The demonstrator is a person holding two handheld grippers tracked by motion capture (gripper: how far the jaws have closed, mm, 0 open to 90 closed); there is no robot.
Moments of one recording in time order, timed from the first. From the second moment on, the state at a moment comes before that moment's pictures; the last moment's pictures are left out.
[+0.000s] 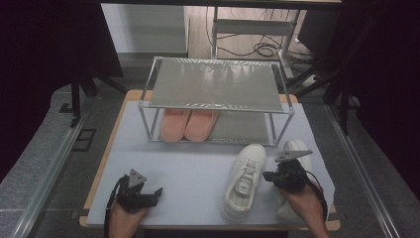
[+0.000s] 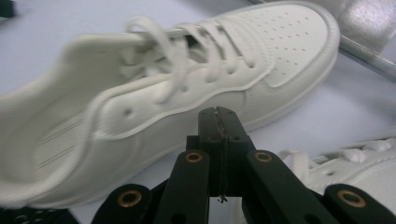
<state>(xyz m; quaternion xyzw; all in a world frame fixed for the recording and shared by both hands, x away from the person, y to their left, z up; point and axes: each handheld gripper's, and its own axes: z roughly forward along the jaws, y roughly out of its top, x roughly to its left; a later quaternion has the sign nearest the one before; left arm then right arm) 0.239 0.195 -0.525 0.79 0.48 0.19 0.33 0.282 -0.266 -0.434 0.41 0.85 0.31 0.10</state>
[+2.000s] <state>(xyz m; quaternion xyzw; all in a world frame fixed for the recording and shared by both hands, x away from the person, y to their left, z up) 0.239 0.195 -0.525 0.79 0.48 0.19 0.33 0.338 -0.156 -0.446 0.34 0.89 0.29 0.06</state>
